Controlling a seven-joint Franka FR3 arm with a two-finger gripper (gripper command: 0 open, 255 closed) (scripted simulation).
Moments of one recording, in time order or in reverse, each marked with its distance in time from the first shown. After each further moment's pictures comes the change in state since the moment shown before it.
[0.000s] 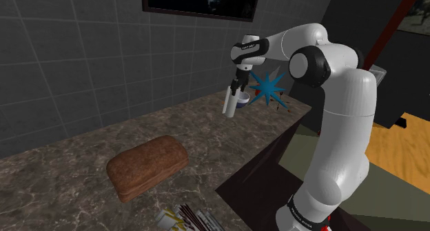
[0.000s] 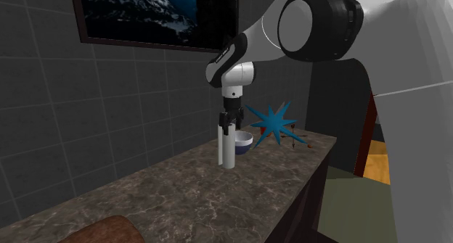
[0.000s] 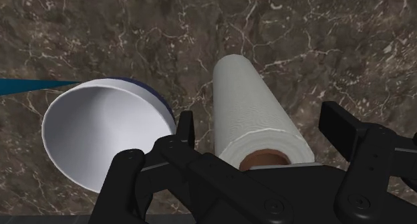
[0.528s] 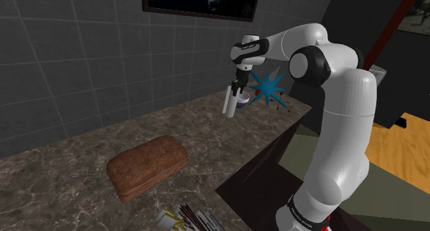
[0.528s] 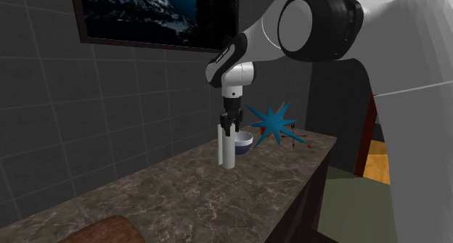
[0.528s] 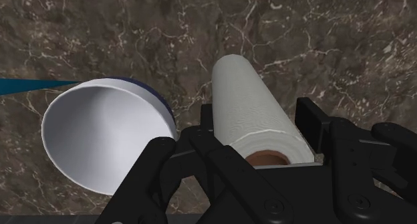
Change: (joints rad) arm 0.000 0.000 0.000 0.000 0.000 0.000 0.000
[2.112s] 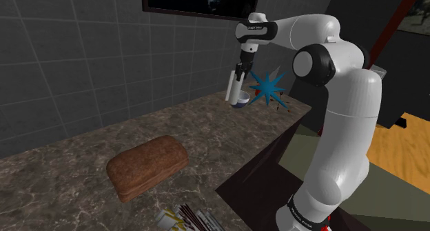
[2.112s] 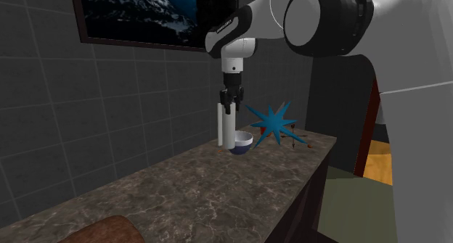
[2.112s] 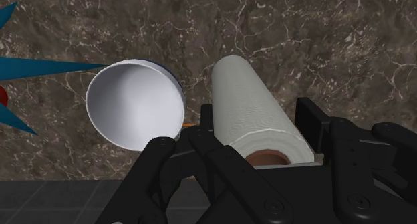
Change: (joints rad) arm -0.006 -0.036 -0.009 0.206 -0.015 -0.240 0.008
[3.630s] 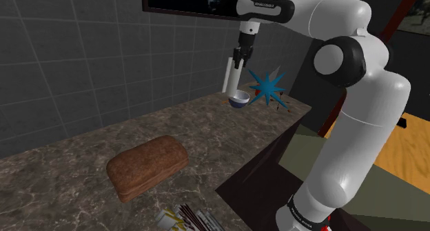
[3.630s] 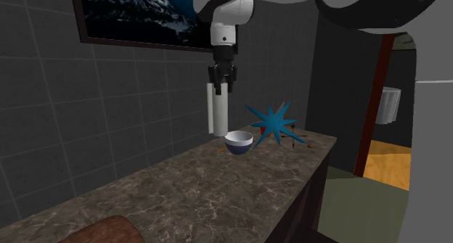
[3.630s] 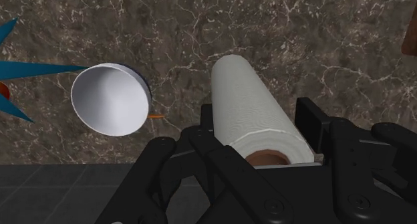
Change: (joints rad) arm 0.102 -0.183 0.036 0.000 -0.060 -0.176 0.140
